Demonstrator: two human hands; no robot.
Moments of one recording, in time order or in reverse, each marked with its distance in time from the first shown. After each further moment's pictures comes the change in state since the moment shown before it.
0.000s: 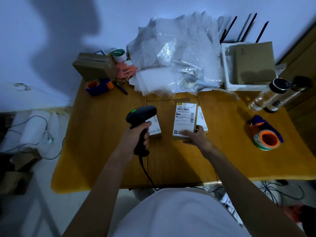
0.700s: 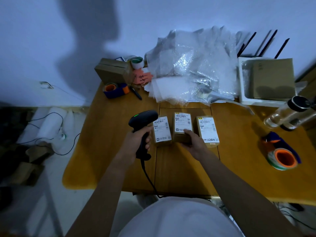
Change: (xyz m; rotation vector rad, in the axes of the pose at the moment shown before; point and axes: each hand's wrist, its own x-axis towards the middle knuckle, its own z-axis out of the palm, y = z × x) left_hand -0.006 0.006 -0.025 -0.072 0.083 0.009; right_hand 0.024 -0.010 0.051 0.493 -0.015 0.216
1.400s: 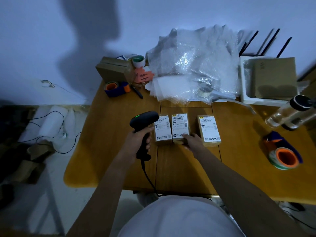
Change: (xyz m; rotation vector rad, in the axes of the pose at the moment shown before) left_hand 0.001 -0.007 -0.006 0.014 0.025 -0.019; right_hand 0.039 0.021 -0.008 -0.470 0.166 -0.062
